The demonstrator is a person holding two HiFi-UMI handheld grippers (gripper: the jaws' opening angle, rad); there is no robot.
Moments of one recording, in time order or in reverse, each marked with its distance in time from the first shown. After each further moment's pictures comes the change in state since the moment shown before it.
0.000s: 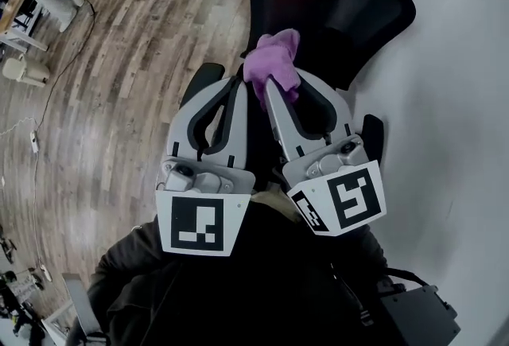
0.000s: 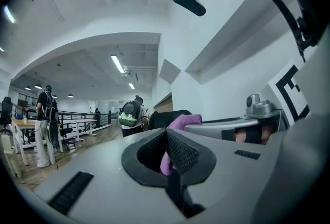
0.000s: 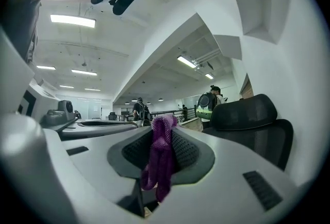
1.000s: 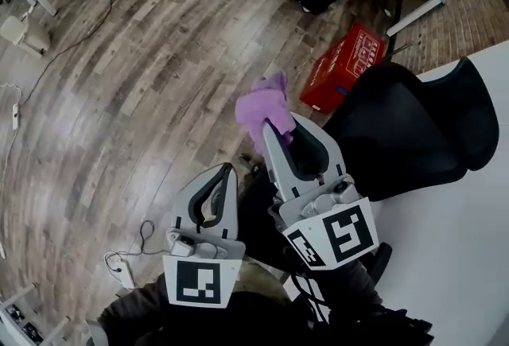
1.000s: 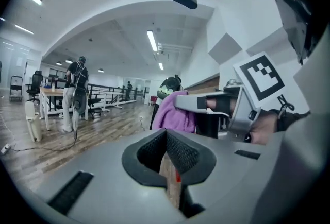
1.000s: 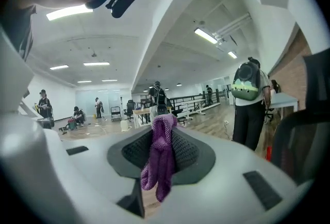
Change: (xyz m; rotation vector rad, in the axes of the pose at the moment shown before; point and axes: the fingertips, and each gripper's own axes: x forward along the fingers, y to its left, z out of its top) left arm 0.103 0.320 -0.141 -0.270 0.189 0.259; right arm 0.388 0.042 -0.100 0.019 0.190 0.238
